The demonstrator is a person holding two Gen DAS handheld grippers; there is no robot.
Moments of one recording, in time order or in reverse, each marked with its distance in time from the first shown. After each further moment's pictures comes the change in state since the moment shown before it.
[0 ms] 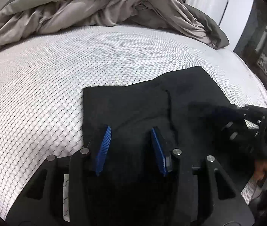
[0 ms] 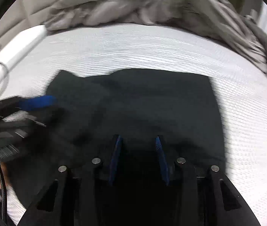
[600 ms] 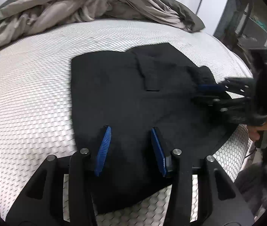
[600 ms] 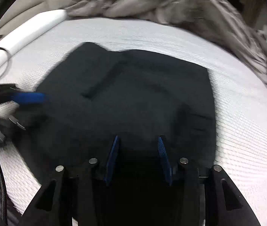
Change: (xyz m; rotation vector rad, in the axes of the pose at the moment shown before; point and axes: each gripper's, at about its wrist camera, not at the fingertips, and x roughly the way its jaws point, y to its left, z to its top) left arm -0.051 -0.028 -0.058 0.128 0.029 -0.069; right arm -0.036 0.004 -0.049 -0.145 -0.009 0.057
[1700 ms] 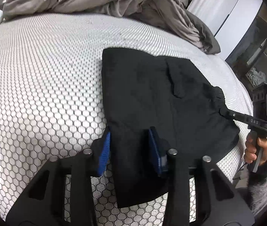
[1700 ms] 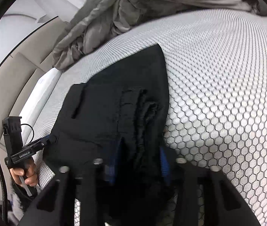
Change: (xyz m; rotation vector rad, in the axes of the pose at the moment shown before) left arm 0.003 0.051 0.000 -0.235 -0.026 -0.041; right arm 0.010 -0.109 -0.031 0.455 -0.097 0.341
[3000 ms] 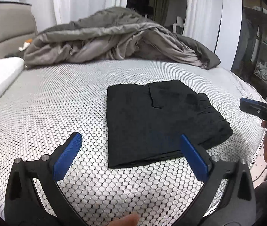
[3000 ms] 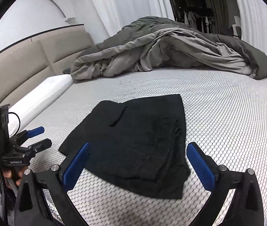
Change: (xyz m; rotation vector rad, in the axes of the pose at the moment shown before) left arm -0.107 -0.071 -0.060 0.166 -0.315 0.197; right arm -0.100 0.092 -0.061 -0.255 -0.282 -0.122
